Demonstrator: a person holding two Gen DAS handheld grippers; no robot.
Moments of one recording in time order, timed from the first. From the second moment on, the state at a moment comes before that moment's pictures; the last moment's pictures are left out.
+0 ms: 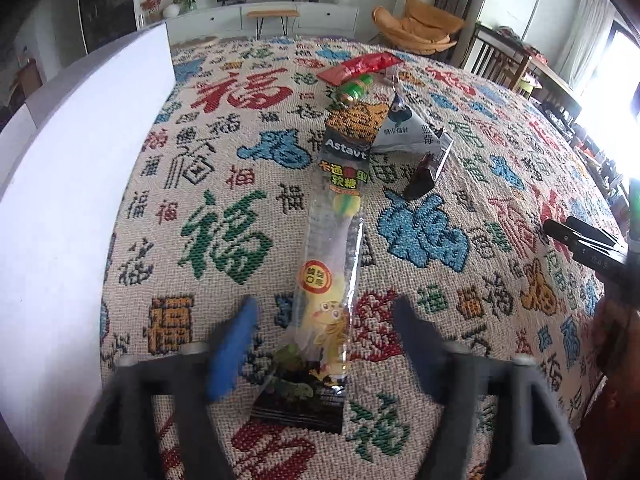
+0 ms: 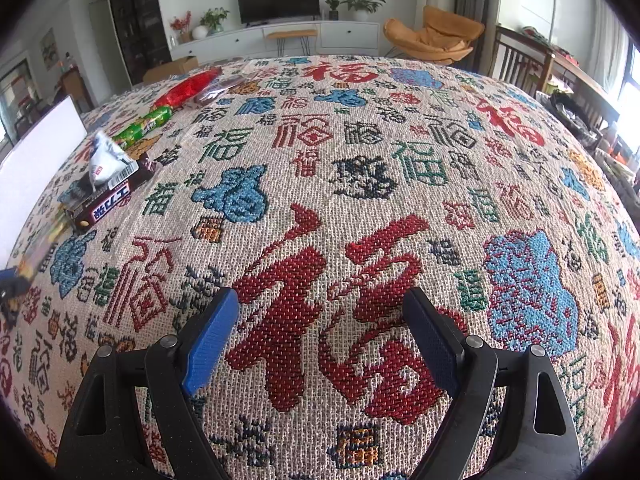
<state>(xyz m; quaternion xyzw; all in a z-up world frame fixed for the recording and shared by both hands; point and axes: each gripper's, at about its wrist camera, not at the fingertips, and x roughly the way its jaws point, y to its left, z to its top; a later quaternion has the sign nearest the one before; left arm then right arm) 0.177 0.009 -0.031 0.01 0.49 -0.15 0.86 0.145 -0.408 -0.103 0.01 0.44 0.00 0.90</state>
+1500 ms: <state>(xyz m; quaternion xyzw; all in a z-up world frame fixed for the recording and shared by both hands) 0.219 0.007 -0.054 0.03 0.46 -0.06 0.89 0.171 -0.337 -0.072 0.08 0.49 0.10 0.86</state>
